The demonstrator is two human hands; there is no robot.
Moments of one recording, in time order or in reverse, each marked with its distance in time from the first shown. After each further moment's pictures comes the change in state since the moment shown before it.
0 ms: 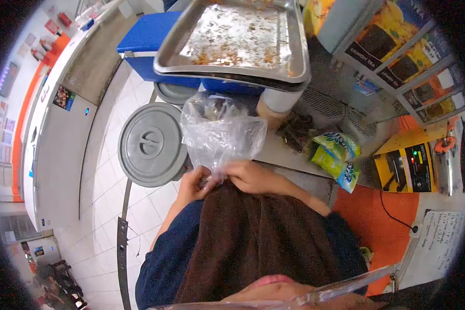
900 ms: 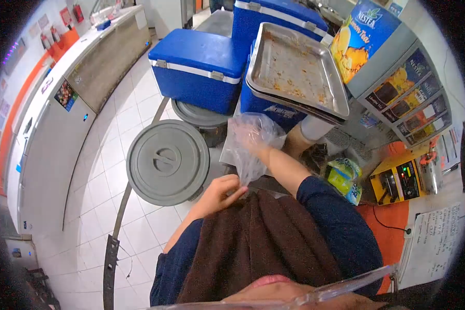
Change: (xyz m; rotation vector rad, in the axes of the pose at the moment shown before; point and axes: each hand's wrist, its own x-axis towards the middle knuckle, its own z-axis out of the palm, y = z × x) left_hand 0.007 -0.041 -0.101 -0.153 -0.100 0.566; right_hand 0.179 0.144 0.037 -1.119 0.205 0.222
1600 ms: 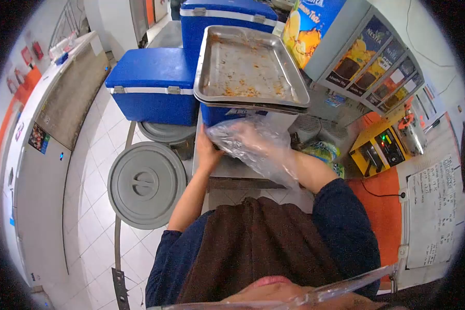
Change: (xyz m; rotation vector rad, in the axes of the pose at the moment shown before) left_hand 0.125 -0.138 0.070 0.400 0.492 0.038; right_hand -0.057 0.069 -0.056 0.818 0.140 0.336
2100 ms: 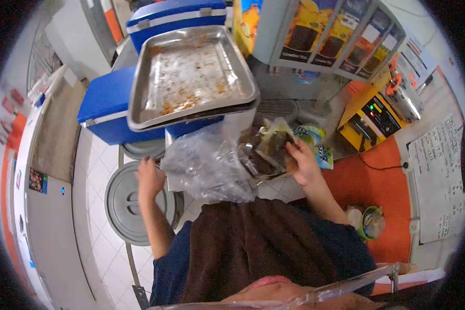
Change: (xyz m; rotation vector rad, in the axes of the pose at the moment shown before) left_hand 0.026 0.029 -0.086 0.624 -0.587 -0.223; right_hand -0.175 -0.077 -0.162 1.171 0.540 0.487
